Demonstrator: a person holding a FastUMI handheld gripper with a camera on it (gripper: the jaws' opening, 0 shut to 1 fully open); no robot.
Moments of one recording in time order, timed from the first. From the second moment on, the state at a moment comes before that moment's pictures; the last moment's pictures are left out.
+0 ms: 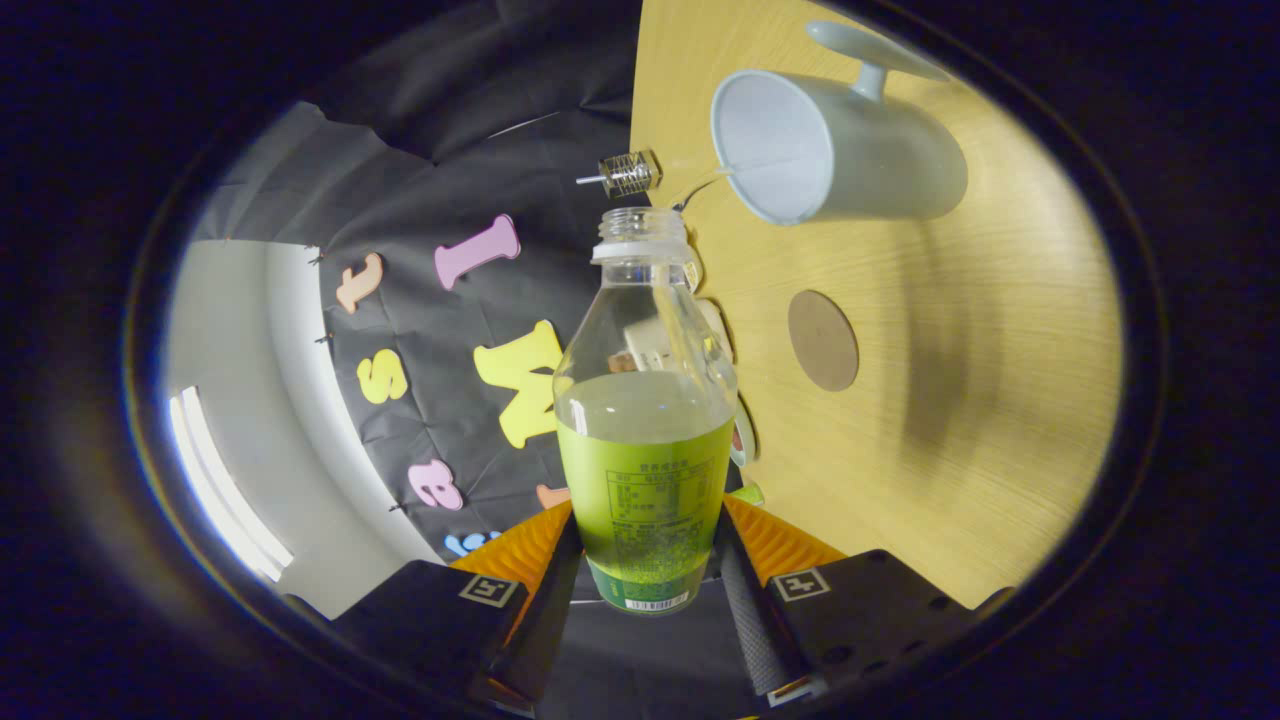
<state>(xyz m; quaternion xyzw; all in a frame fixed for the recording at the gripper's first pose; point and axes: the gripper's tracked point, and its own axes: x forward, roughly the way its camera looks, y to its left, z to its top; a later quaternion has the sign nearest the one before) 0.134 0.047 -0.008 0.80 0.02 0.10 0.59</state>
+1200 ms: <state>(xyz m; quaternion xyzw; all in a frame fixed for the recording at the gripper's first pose) 0.140 0.031 0.034 0.85 -0.01 0.12 0.51</state>
